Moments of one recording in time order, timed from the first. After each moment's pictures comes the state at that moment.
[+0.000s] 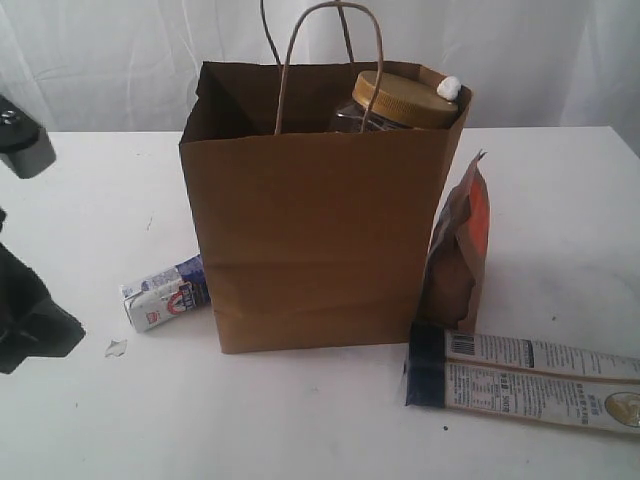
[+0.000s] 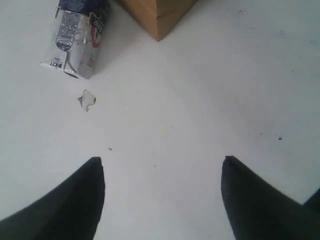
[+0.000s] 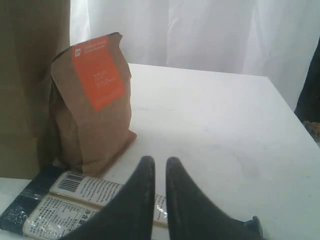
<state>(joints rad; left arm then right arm) -0.50 1.05 -0.91 -0.14 1.06 0.35 0.12 0.01 -0.01 -0.08 0.25 0.02</state>
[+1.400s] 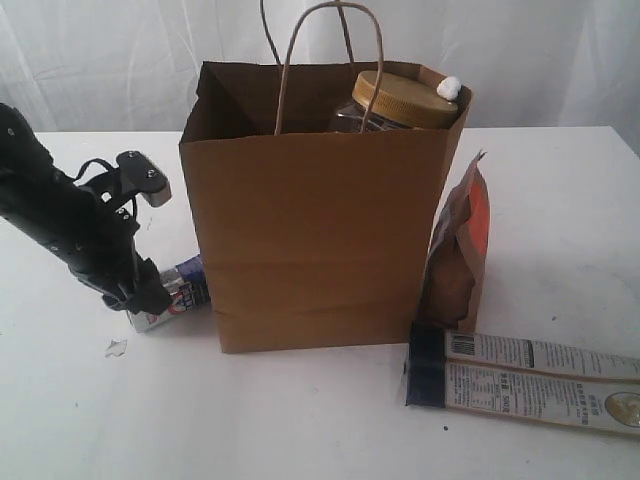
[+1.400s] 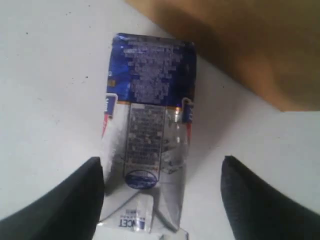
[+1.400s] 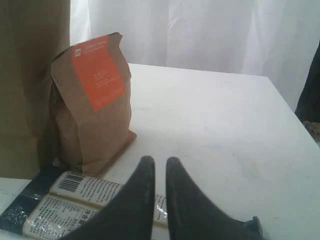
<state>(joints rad) -0.27 1.75 -1.06 -0.47 0.67 1.02 0.12 0.01 -0.01 -0.08 0.25 0.02</state>
